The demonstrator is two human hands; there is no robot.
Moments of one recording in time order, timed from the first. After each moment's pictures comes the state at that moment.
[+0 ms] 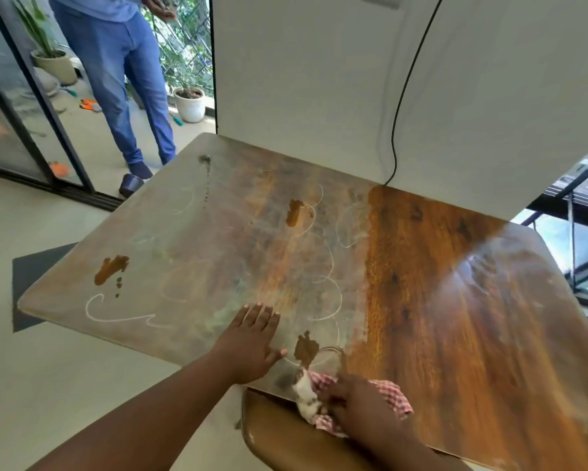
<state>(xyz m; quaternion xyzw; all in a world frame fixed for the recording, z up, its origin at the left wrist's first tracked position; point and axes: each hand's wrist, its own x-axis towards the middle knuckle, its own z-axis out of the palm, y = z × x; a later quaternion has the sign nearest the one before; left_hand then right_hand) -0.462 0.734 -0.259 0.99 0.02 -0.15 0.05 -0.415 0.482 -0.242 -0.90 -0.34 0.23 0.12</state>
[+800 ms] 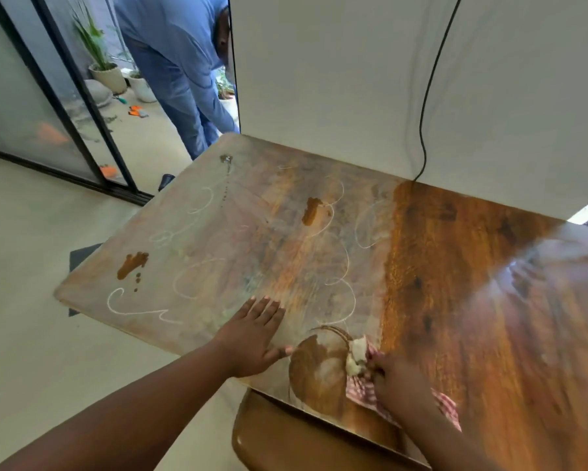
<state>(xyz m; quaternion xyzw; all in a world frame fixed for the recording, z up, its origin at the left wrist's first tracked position) -0.456 0.738 -0.244 0.99 0.02 -0.15 0.03 -0.345 0.457 -0.252 -0.95 -0.25 0.15 0.11</state>
